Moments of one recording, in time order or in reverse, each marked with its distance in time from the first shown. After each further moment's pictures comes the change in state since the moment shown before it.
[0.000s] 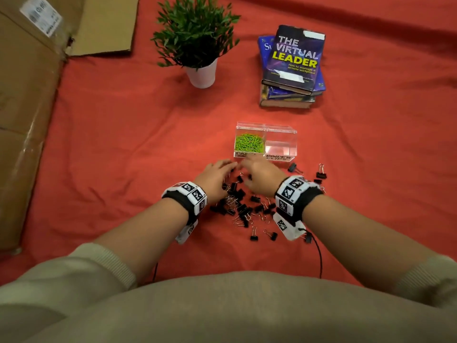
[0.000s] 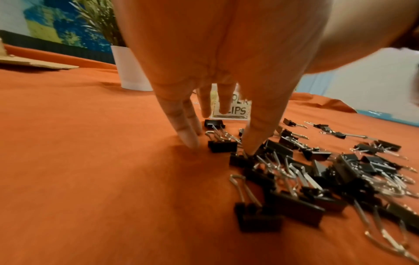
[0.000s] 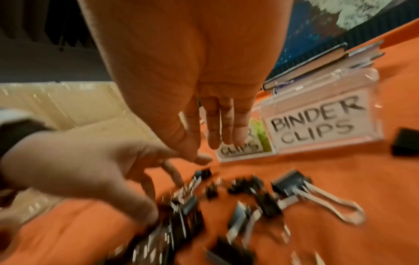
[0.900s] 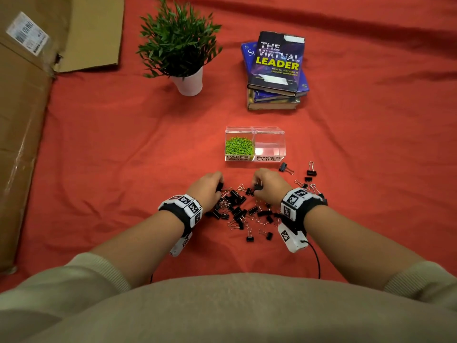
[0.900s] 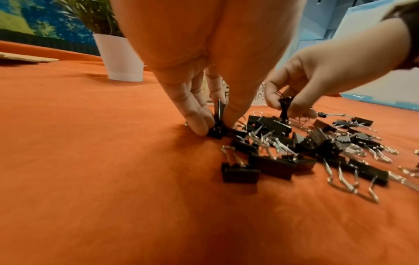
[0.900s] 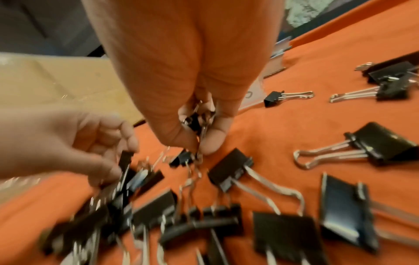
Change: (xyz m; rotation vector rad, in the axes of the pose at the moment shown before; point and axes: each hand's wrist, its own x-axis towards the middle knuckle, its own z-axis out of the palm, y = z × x) left_hand -0.012 0.010 0.008 -0.013 0.109 -0.059; right_hand -0.029 0.040 0.025 0.256 0.030 0.268
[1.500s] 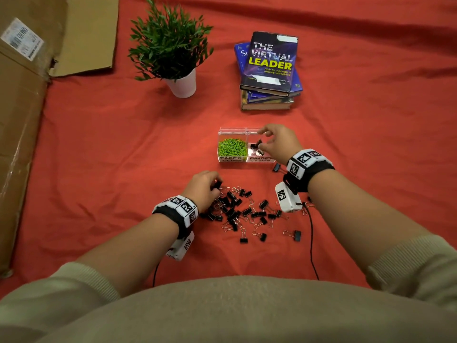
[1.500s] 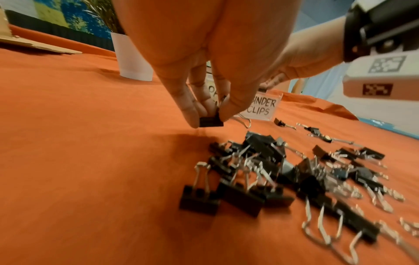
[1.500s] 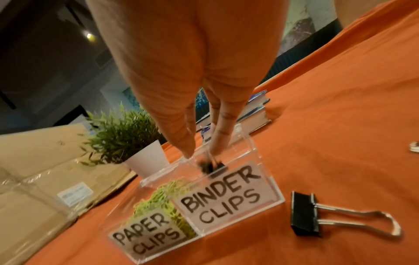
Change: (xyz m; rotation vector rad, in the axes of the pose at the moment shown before) left_hand -0.001 0.019 -0.010 -0.157 0.100 -0.023; right_hand 0.044 0.004 -0.084 0.209 0.307 0.079
